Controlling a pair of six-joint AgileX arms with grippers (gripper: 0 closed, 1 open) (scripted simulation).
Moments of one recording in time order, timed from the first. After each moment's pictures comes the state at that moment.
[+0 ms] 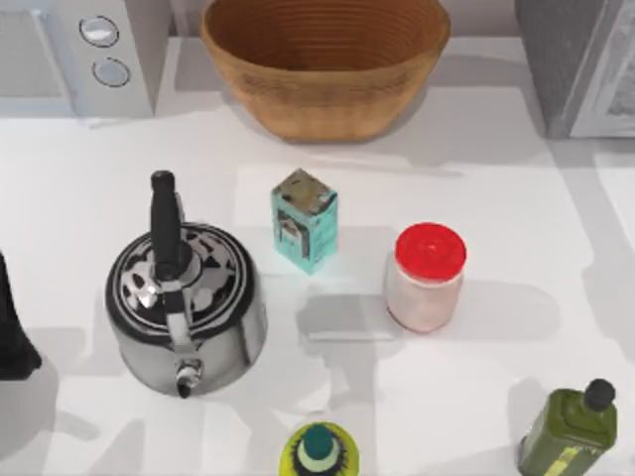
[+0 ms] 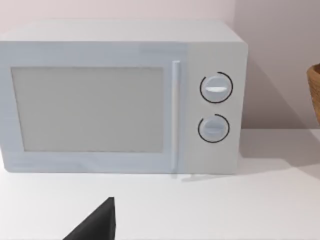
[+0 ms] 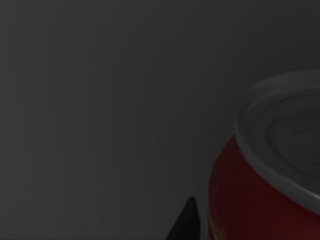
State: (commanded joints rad) left arm 0.00 0.00 0.00 0.00 0.00 0.00; right arm 0.10 2.09 2.77 -0.68 0.12 0.02
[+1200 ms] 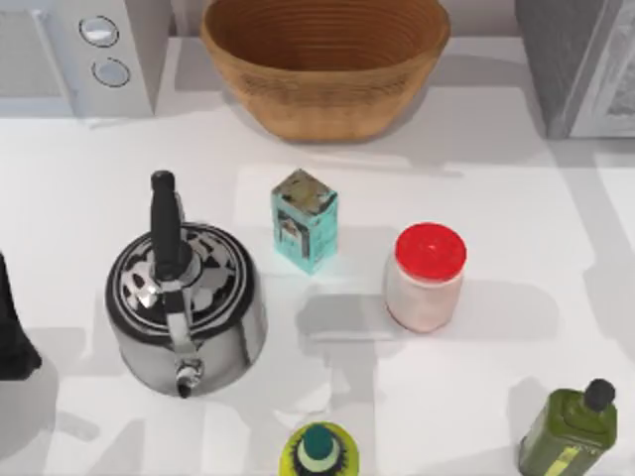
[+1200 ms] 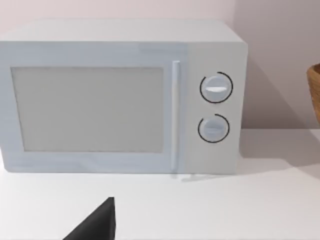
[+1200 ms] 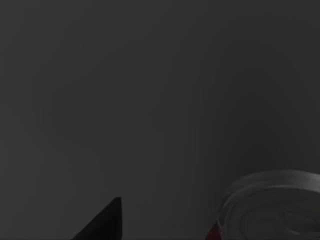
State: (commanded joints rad) left arm 0.00 0.00 0.00 0.00 0.00 0.00; right arm 0.10 2.09 2.77 -0.68 0.12 0.02
